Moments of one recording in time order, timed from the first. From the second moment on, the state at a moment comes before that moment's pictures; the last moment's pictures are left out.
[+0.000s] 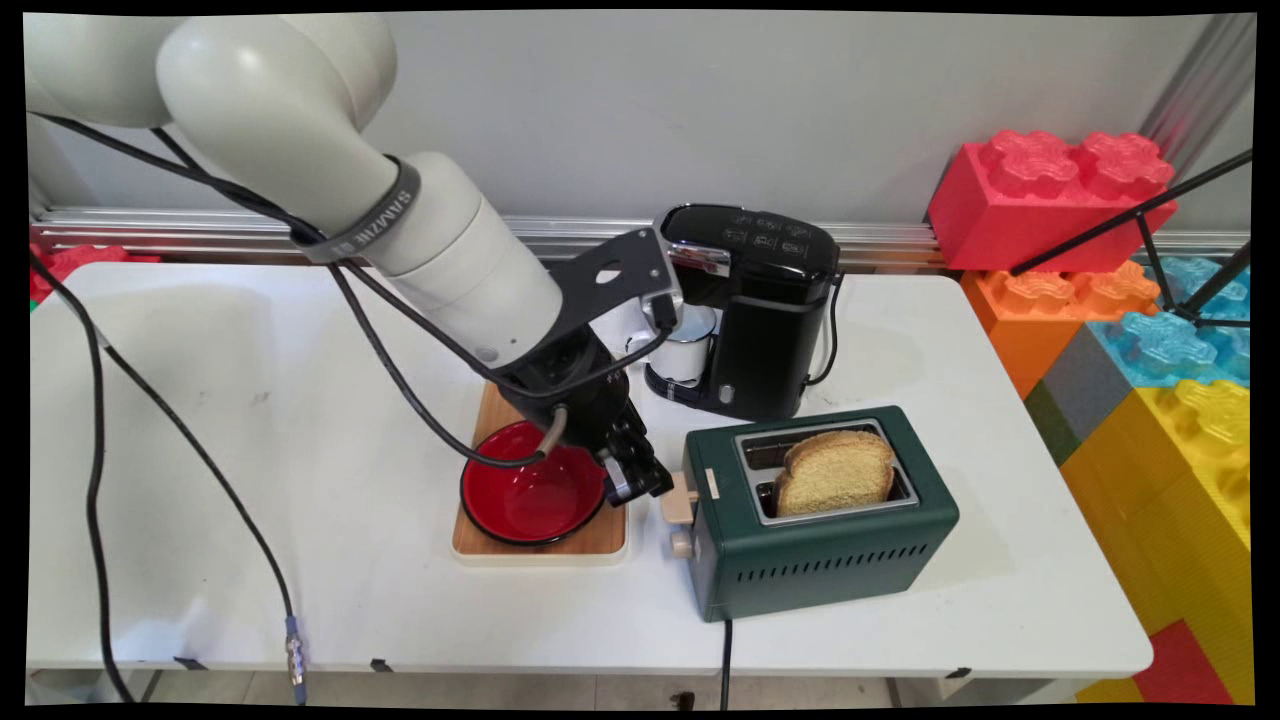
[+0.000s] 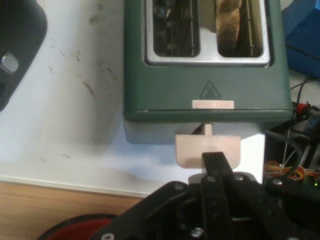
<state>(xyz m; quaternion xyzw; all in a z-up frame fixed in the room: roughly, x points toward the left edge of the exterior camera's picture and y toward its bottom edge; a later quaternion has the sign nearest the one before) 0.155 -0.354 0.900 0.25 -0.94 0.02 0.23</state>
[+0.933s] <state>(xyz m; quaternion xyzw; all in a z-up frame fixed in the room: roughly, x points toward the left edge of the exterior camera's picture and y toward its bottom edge) 0.154 -0.360 0.874 0.24 -0.94 0.02 0.23</state>
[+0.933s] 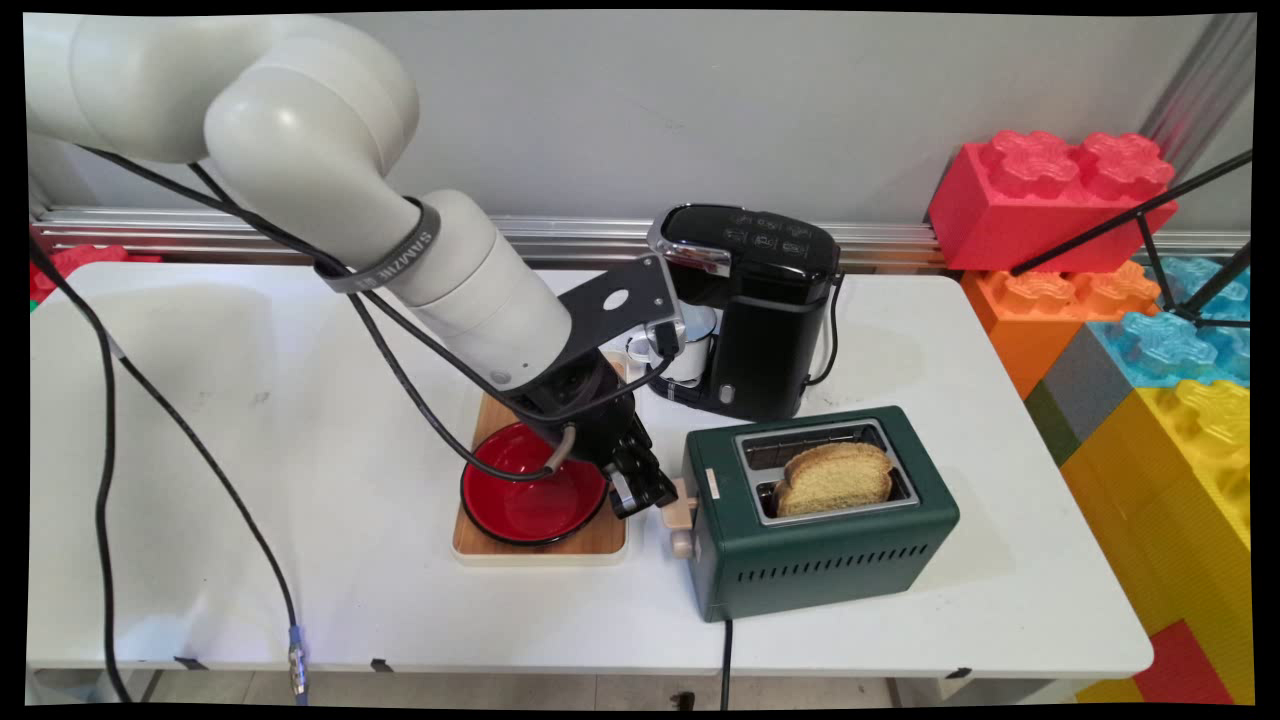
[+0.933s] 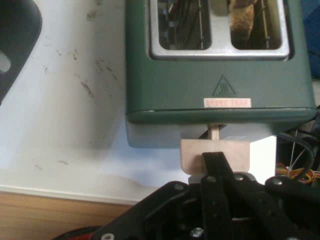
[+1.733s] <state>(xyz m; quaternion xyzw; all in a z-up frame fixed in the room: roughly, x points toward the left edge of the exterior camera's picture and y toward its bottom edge) 0.157 -0.361 0.855 0.23 -0.94 0.01 0.24</state>
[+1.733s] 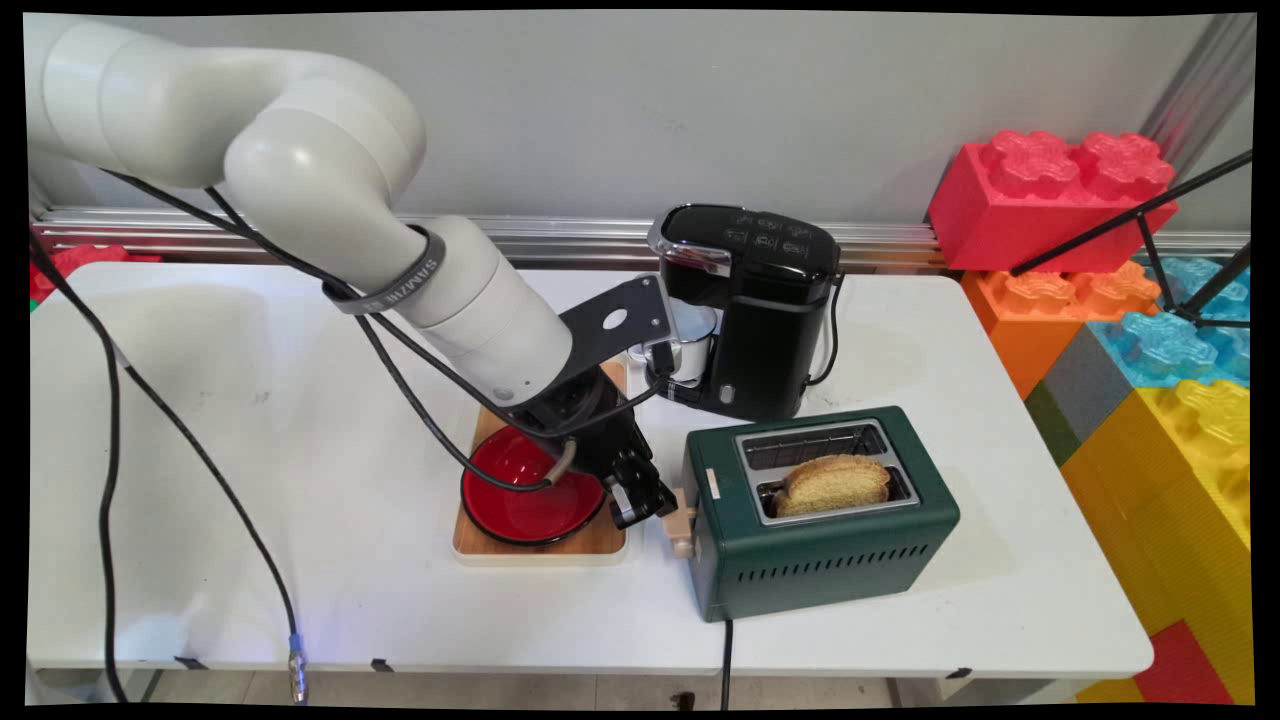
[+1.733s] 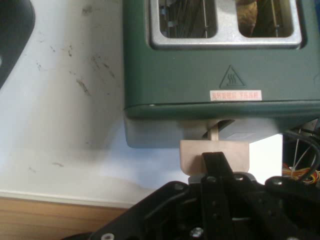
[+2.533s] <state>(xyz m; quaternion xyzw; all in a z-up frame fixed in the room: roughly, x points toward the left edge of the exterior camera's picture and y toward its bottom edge) 0.158 -0.363 0.841 0.23 -0.94 0.02 0.25</state>
